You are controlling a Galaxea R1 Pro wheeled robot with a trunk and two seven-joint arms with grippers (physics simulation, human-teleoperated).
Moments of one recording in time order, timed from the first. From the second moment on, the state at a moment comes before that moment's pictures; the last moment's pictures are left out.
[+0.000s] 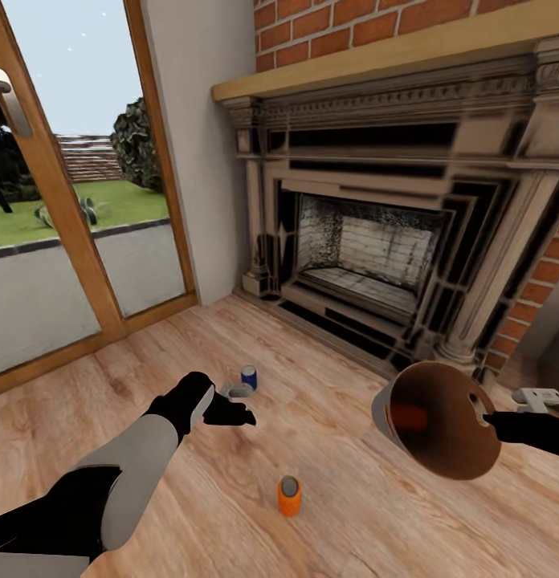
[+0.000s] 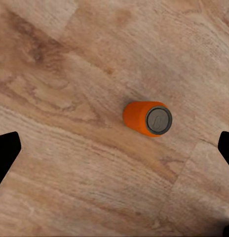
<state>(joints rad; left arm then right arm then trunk) -1.00 -0.12 0.08 -0.32 -0.18 0.82 -0.30 -0.38 -0.36 -0.51 -1.53 0.38 0.98 0.92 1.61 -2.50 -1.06</state>
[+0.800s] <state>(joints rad) -1.00 -0.12 0.07 -0.32 -0.18 0.81 -0.31 -0.38 -0.36 -0.55 -1.52 0.37 0.97 0.93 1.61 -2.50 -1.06</state>
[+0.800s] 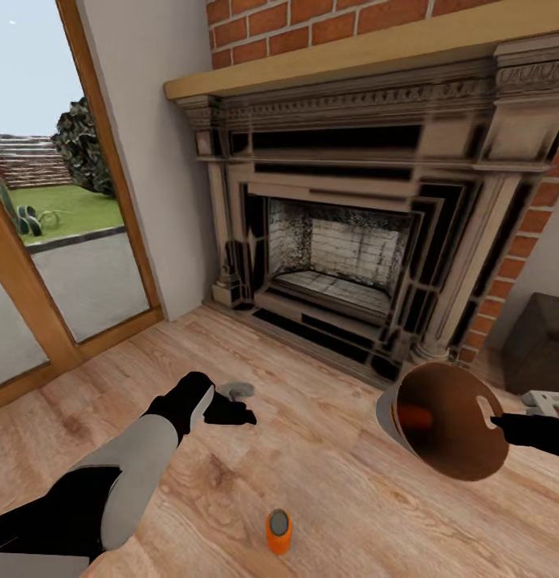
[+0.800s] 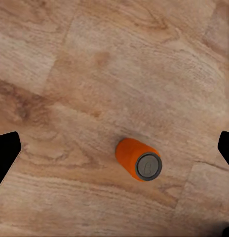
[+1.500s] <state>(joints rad) -1.00 -0.13 0.07 -0.32 -0.19 0.81 -0.31 -0.38 -0.38 -0.57 -1.53 0.46 0.98 0.92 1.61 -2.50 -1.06</state>
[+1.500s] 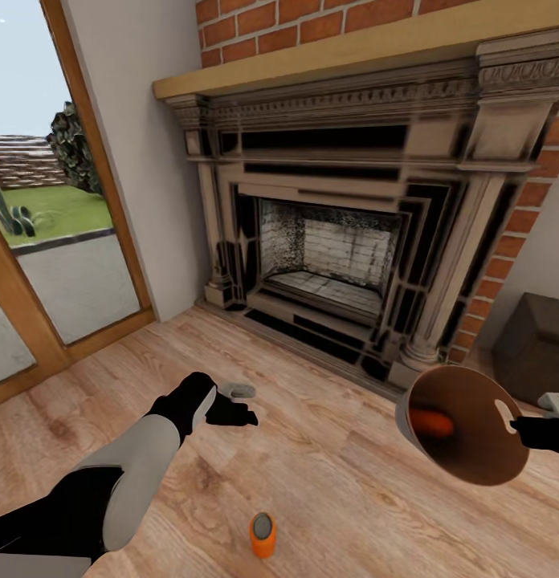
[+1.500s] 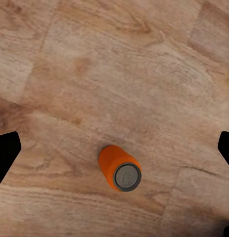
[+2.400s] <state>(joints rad) -0.99 -0.14 0.01 -0.31 -0.19 0.81 -0.31 -0.38 -0.53 -0.57 -1.53 0.46 0.98 0.93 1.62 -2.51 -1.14</state>
